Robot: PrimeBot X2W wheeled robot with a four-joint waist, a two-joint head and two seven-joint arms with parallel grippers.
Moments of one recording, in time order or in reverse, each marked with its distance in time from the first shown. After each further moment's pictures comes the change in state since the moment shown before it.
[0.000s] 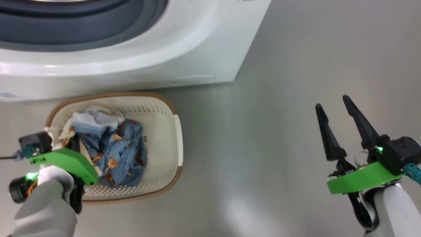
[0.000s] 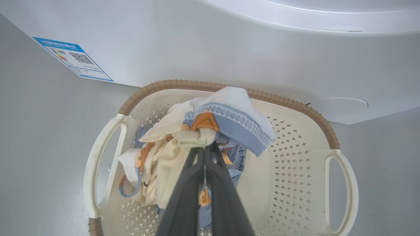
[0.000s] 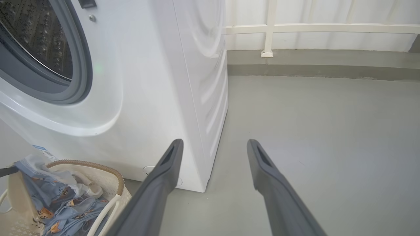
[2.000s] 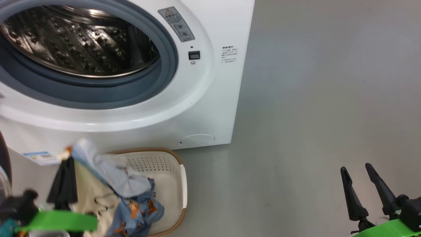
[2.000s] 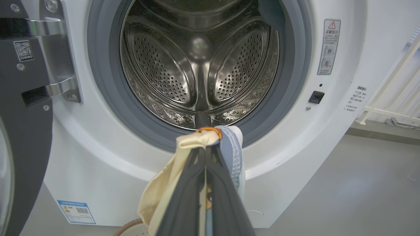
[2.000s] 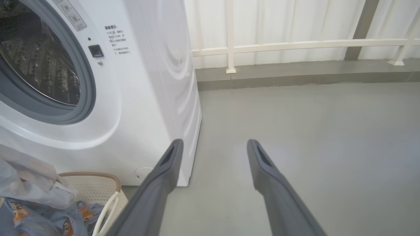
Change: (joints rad) left arm 0.731 -0.044 0.444 -1.097 0.305 -0.007 -0.009; right arm 0.322 -0.005 -0.118 -0.004 0.054 0.000 0.000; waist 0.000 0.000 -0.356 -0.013
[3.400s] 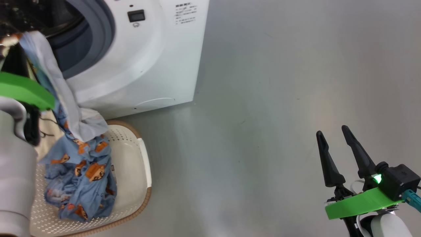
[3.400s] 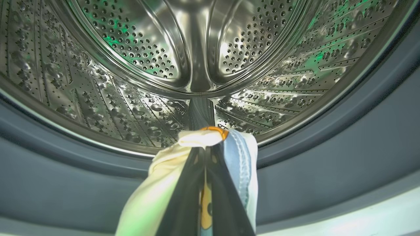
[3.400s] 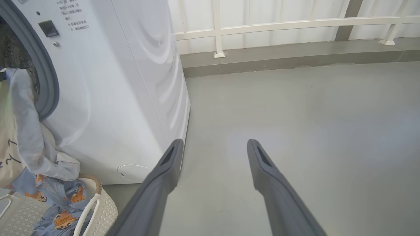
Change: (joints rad) left arm -0.917 0.106 -0.121 0.875 0.000 0.000 -0.004; right arm -0.171 0.060 0.079 -0.022 -0.011 0.000 0.000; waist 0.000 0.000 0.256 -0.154
